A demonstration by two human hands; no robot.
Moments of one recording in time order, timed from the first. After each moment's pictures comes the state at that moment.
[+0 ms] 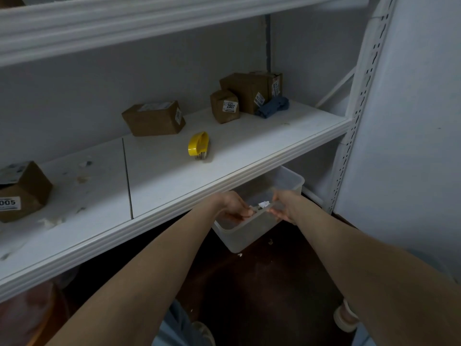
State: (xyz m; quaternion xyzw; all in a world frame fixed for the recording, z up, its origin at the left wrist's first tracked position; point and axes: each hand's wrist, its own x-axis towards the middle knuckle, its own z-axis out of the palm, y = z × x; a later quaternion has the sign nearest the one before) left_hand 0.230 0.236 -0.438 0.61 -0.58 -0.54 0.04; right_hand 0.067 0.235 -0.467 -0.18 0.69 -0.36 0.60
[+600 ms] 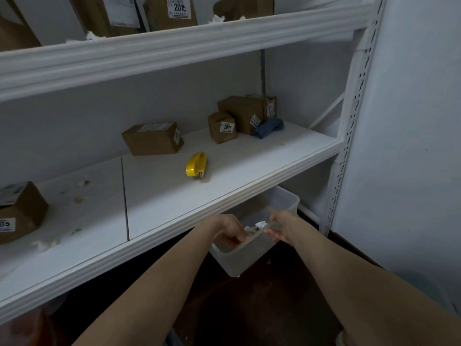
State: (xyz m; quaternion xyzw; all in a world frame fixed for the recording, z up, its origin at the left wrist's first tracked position) left_hand 0.227 0.236 -0.443 0.61 -0.59 -0.53 -0.02; right_hand 0.067 0.236 -0.471 -0.16 0.67 -0.41 0.60
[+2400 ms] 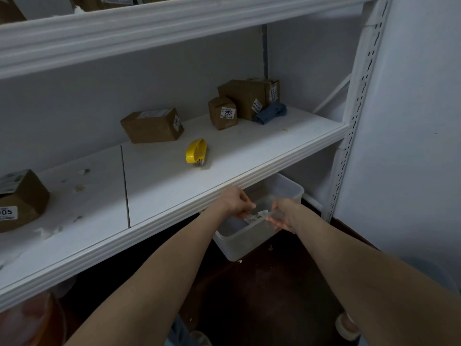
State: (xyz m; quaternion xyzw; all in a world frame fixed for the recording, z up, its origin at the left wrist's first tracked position) left_hand 0.216 0.222 -0.442 0.61 -0.69 -0.36 0.11; right_hand 0.066 0.247 -0.461 -0.19 0.70 -0.33 0.61
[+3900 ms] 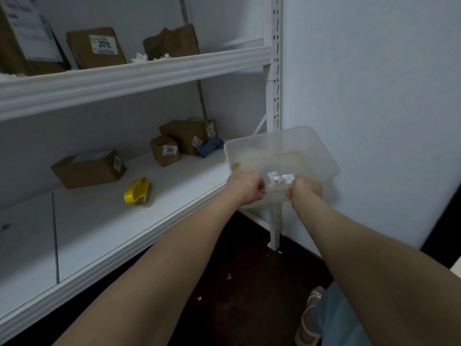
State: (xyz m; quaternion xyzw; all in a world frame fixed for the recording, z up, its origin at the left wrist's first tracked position) left_hand 0.041 0.246 -0.341 0.40 -0.91 0.04 0.06; right_hand -0.098 0.283 -0.379 -0.09 0.65 -0.66 0.38
